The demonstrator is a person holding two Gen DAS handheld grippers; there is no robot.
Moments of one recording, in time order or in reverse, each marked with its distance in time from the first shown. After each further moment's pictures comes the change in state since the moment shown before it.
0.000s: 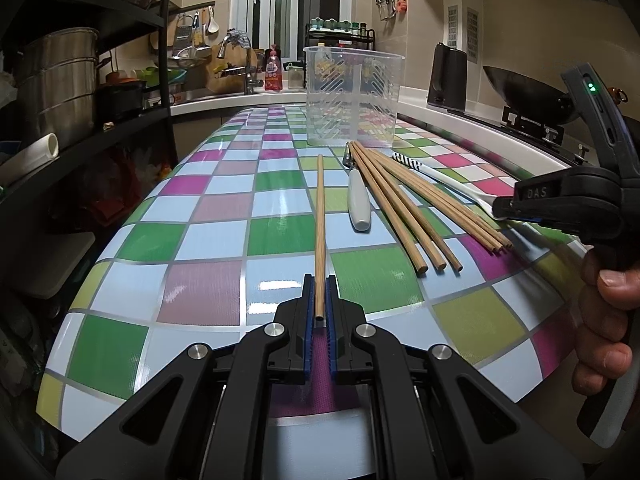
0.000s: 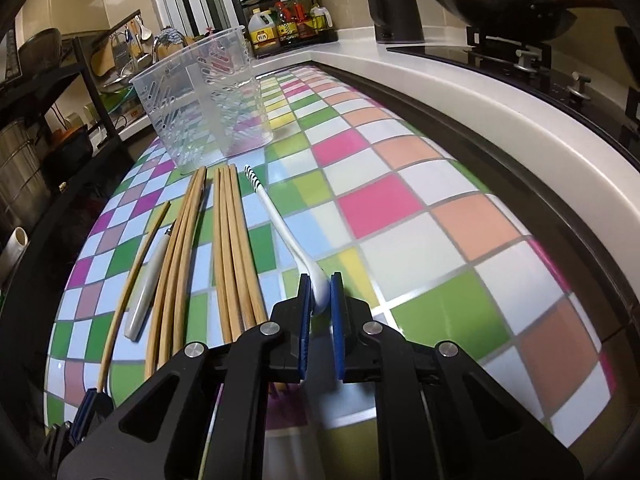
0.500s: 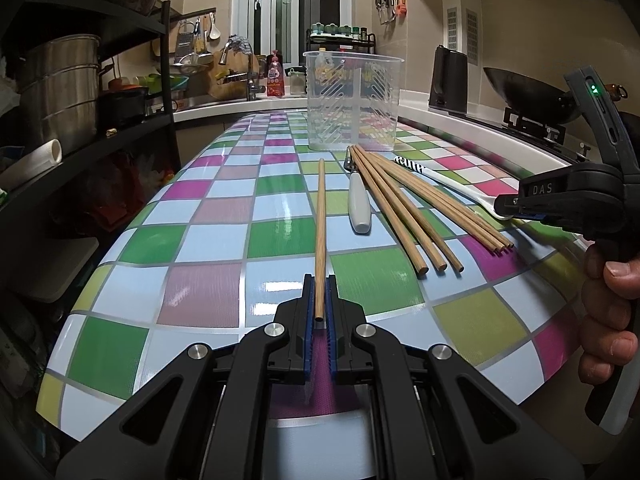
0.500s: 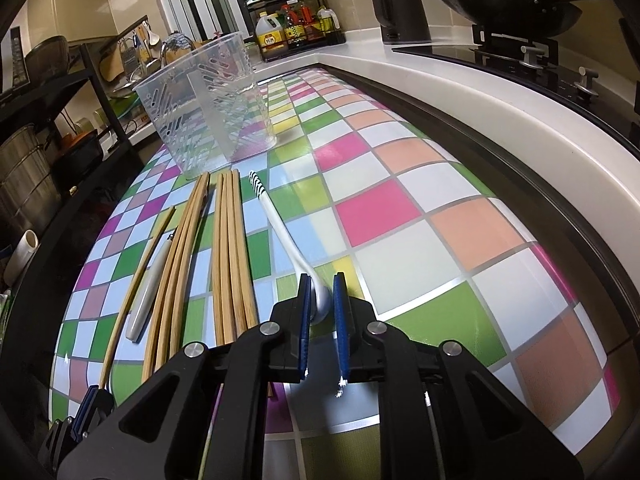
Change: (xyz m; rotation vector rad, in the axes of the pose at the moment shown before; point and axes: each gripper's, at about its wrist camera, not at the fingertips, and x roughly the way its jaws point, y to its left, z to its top) left arm 0.000 -0.004 -0.002 0.011 -0.020 0.015; right arm 0.003 -0.012 0.004 0.004 -0.003 0.057
